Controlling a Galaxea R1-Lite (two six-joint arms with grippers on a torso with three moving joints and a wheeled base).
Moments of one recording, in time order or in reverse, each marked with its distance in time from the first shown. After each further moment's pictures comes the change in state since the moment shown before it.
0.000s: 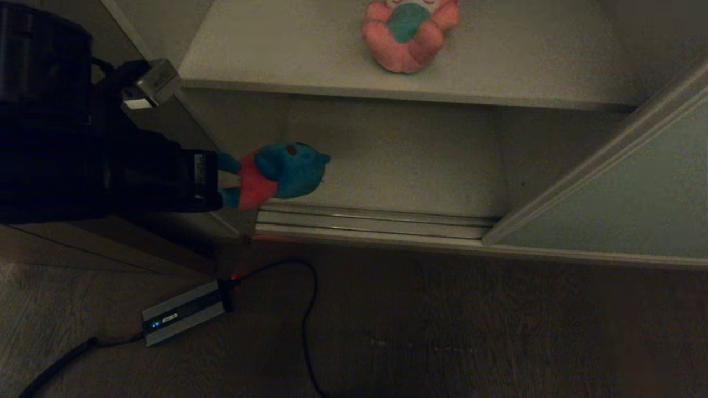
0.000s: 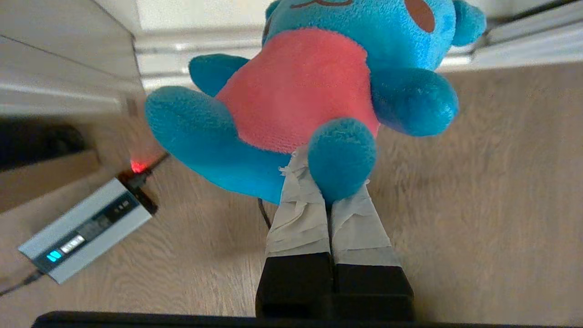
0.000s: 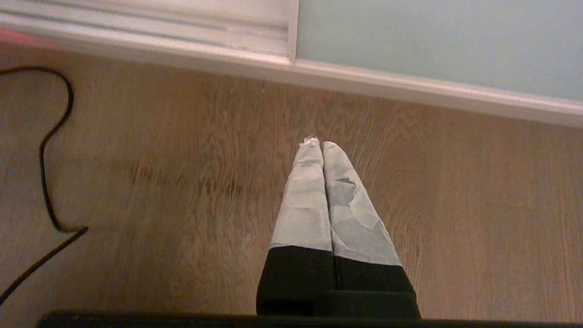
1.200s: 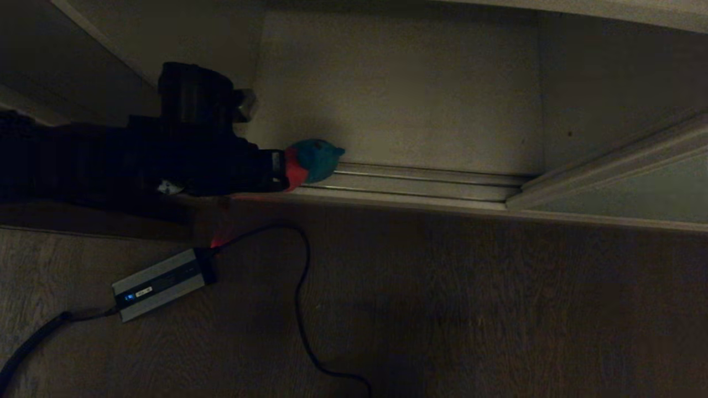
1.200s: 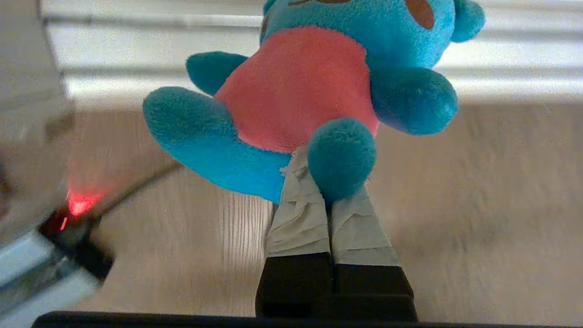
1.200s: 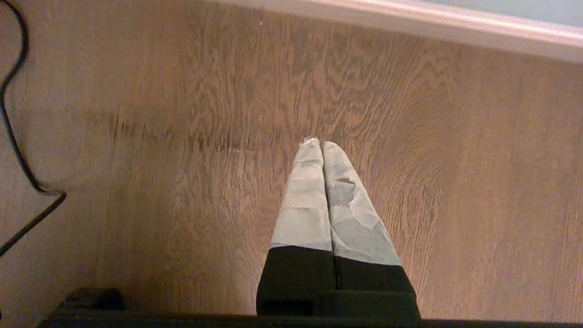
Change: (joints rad) left arm -0.001 0.384 -0.206 -0.221 0.099 -0.028; right arm 0.001 0.000 0.000 0.000 0.000 0.000
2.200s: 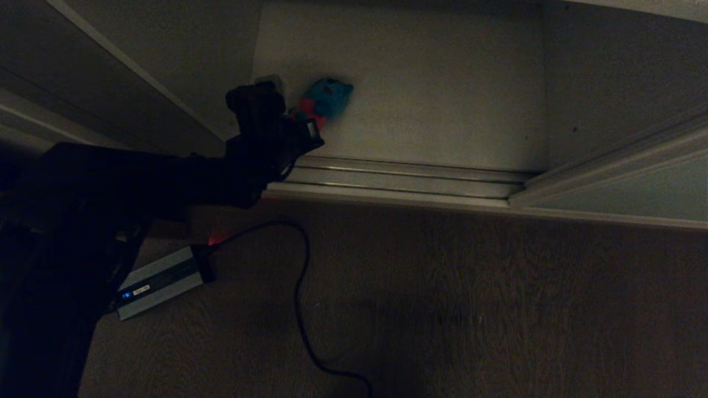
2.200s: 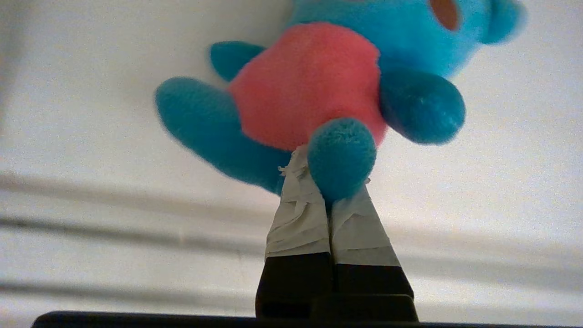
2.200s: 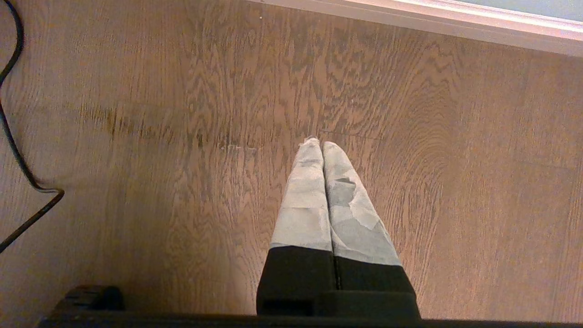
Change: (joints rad) left arm -0.003 0.446 -0.405 -0.516 0.143 -0.038; right arm 0.000 0.000 0.000 0.000 0.000 0.000
